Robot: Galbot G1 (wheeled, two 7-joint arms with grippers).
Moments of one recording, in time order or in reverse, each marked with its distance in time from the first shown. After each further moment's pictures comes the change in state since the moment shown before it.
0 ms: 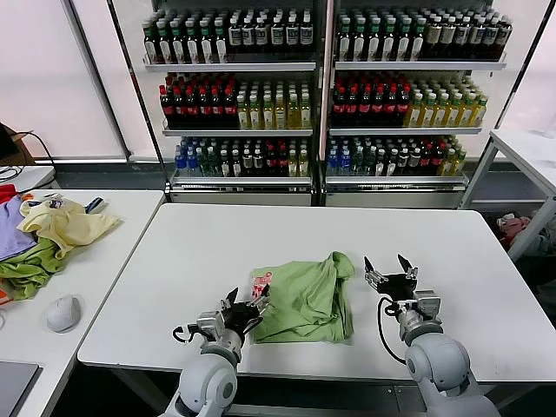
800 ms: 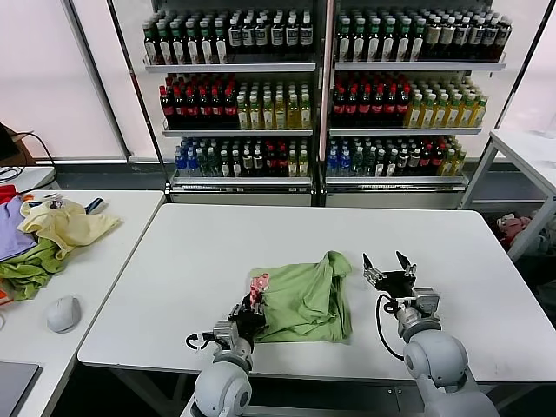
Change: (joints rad) left arm 0.006 -0.028 0.034 0.064 0.082 -0.027 -0.007; right arm 0.021 0.010 -0.006 -0.016 0.001 0.011 -0.003
